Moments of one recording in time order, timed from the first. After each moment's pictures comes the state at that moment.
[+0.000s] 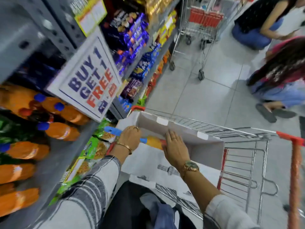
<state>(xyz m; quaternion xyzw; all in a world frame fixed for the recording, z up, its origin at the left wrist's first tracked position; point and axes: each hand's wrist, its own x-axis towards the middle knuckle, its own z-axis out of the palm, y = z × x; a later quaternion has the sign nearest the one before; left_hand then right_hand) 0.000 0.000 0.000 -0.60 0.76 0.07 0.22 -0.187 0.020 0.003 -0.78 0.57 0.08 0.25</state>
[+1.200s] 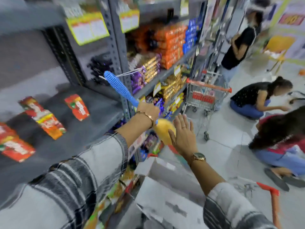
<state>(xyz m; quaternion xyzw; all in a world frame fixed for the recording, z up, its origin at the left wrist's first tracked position) -0.015 -0.021 0.398 -0.67 0.70 -0.13 0.21 -0.161 -0.016 0.288 -0.82 0.51 -0.24 0.03</state>
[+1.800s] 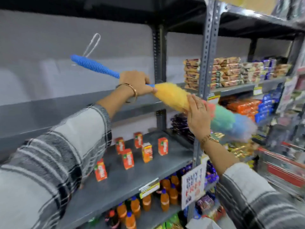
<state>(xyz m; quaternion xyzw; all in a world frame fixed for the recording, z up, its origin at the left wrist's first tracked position) 0.161 0.214 0.716 -0.84 0.47 -0.26 -0.09 0.019 0.054 0.570 -0.82 0.23 -0.52 -0.04</state>
